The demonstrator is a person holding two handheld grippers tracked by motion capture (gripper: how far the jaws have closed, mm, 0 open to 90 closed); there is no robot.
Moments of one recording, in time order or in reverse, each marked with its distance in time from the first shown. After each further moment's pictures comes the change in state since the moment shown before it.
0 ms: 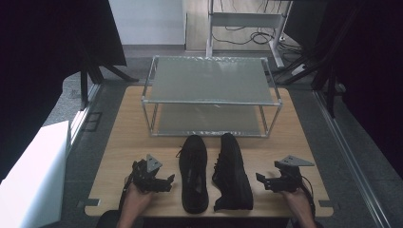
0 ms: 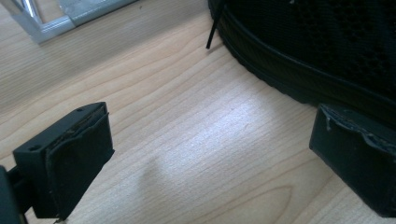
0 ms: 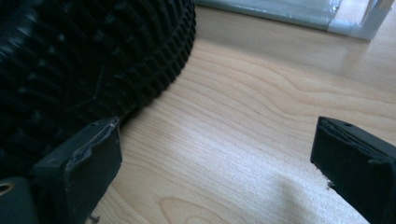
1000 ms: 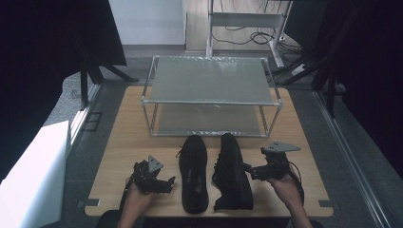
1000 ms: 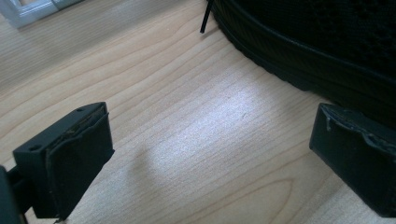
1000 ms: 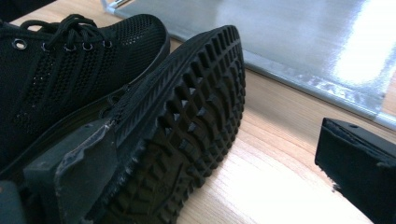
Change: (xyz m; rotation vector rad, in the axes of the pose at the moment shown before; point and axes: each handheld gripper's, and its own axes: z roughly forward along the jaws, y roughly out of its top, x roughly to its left) left arm -0.002 -0.003 0.007 0.043 -0.018 0.009; right arm 0.040 0.062 0.009 -0.013 0.059 -0.090
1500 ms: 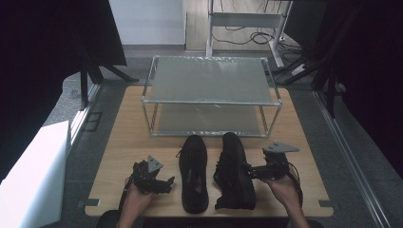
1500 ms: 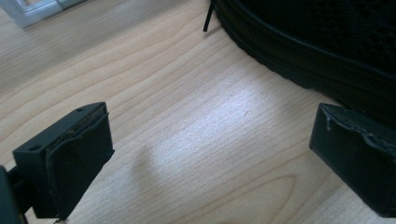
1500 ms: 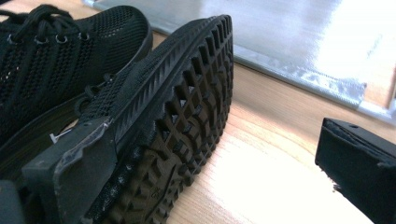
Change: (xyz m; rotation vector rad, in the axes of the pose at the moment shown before) left arm 0.002 -0.001 -0.003 -0.004 0.006 -0.006; right arm -0.003 -0.006 0.001 0.005 -0.063 0.029
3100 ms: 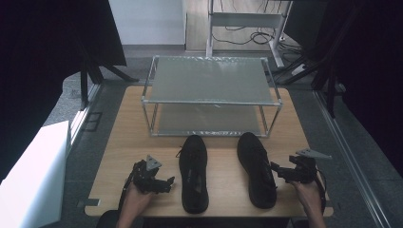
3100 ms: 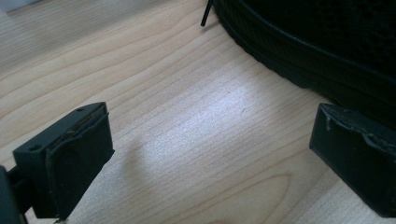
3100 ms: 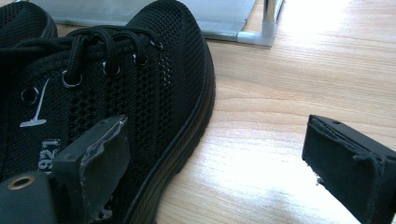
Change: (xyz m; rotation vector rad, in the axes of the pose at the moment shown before) left arm 0.004 0.000 0.001 0.018 -0.045 -0.043; right arm -0.073 -0.050 -0.032 -0.002 -0.121 0.203
